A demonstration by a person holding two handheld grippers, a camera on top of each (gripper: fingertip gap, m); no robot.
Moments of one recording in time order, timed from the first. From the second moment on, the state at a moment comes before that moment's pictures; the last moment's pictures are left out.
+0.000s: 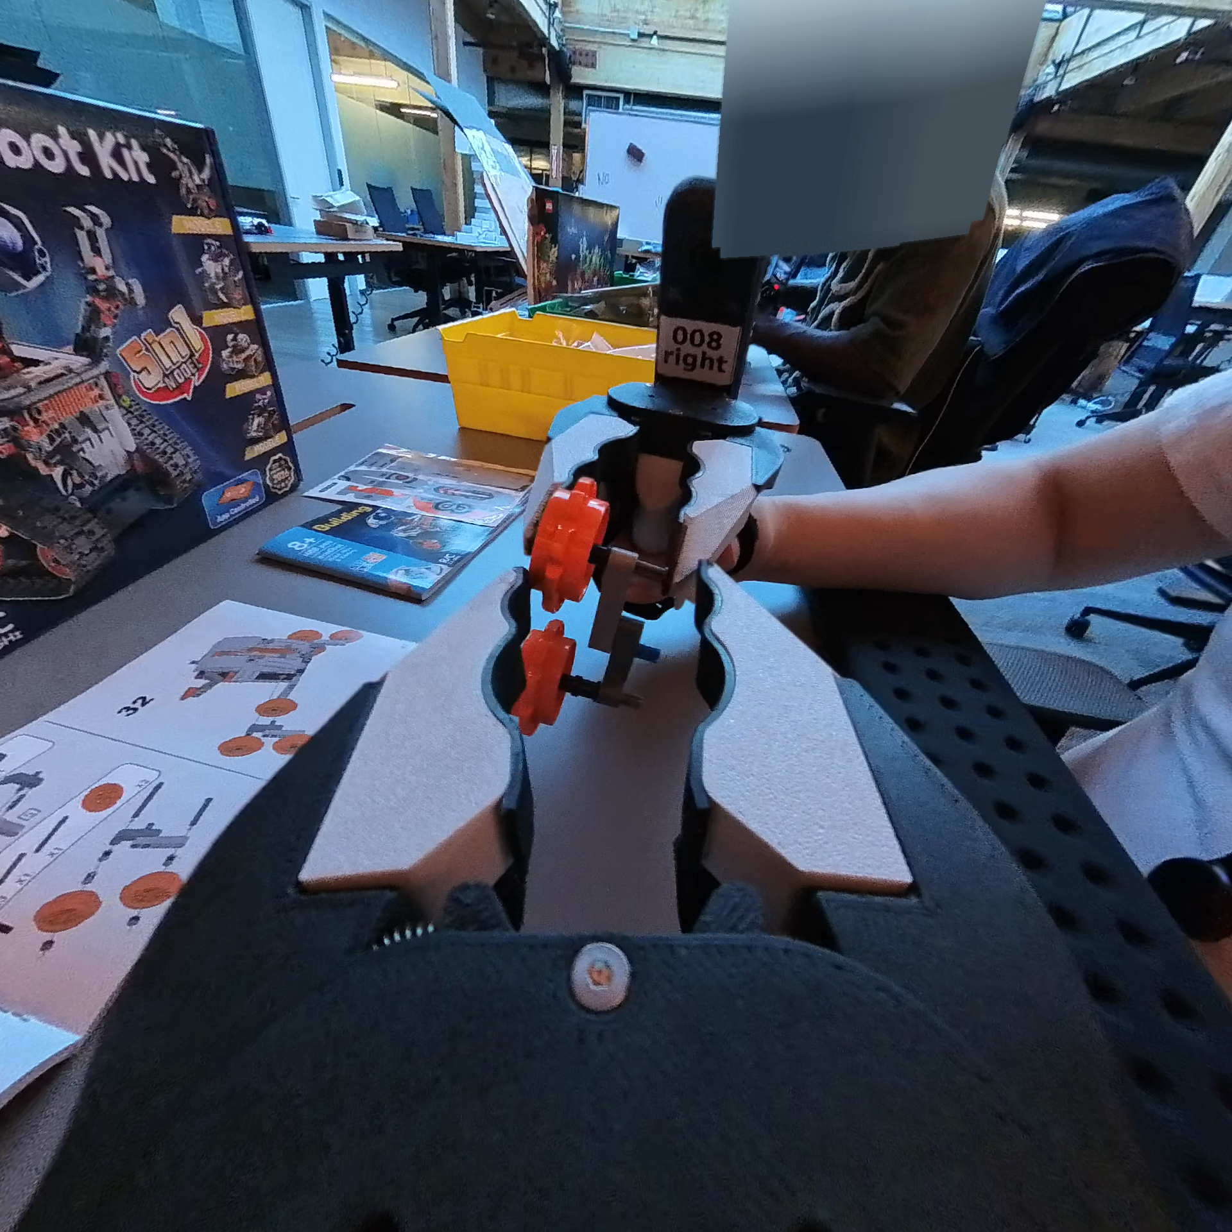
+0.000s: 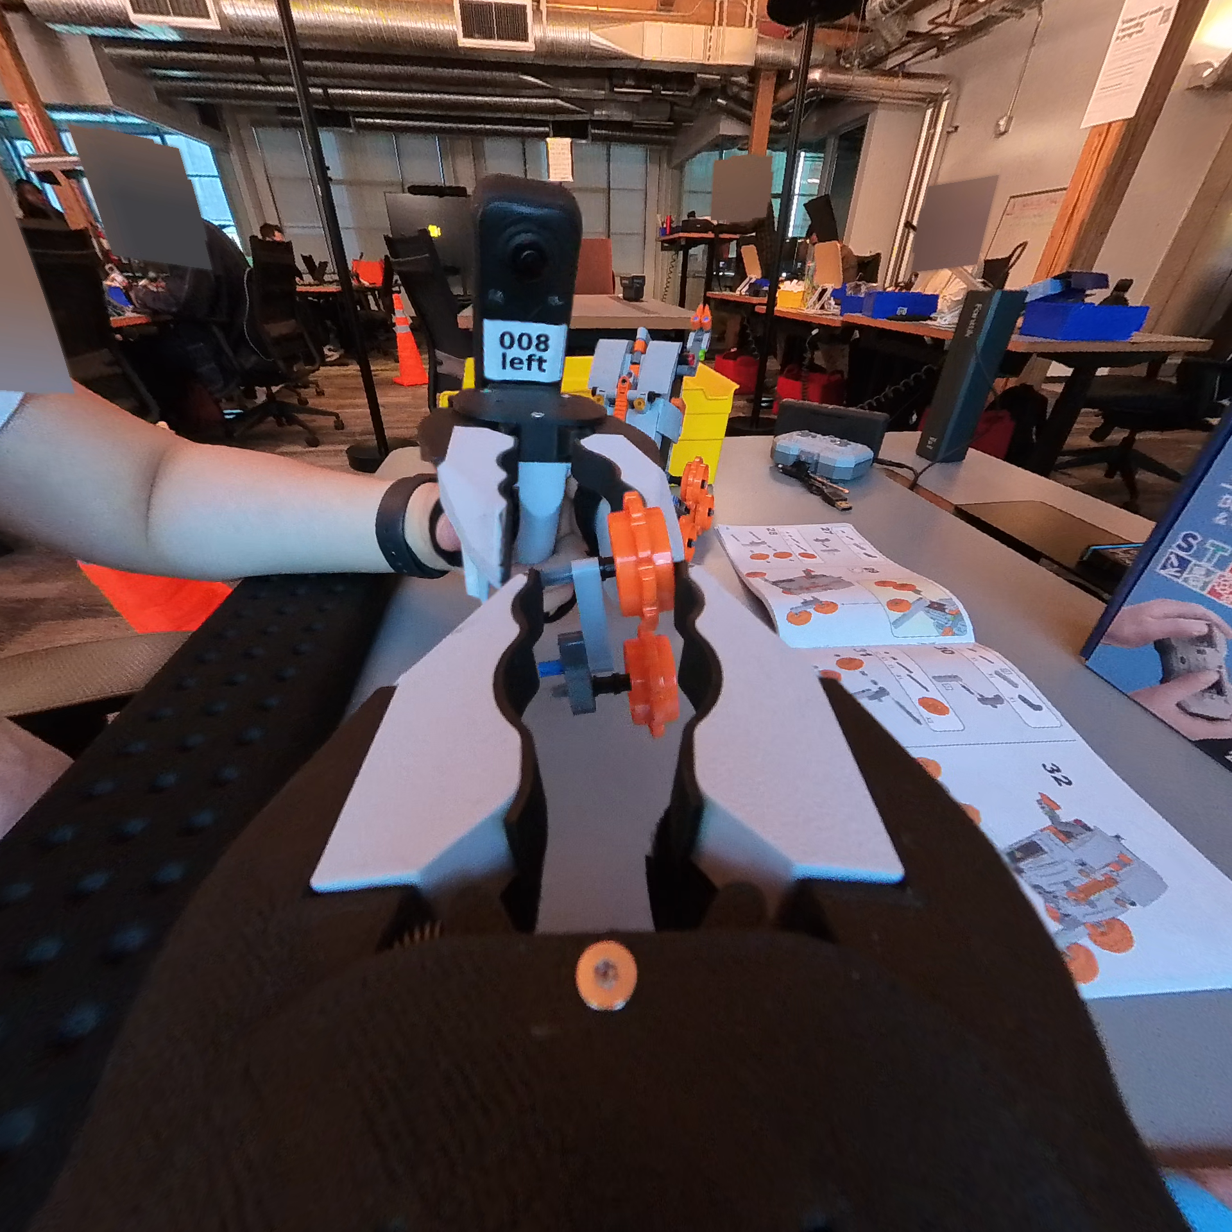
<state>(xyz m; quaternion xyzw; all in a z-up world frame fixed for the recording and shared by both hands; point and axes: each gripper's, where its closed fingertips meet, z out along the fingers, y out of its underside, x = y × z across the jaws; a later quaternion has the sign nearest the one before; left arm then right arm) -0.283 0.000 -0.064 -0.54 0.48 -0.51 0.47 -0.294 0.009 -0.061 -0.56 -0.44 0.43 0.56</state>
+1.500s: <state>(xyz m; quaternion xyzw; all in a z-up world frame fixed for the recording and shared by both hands) -0.285 0.011 -0.065 -0.57 0.44 -0.48 0.50 -0.292 0.005 -0.062 -0.58 -0.38 0.51 0.52</state>
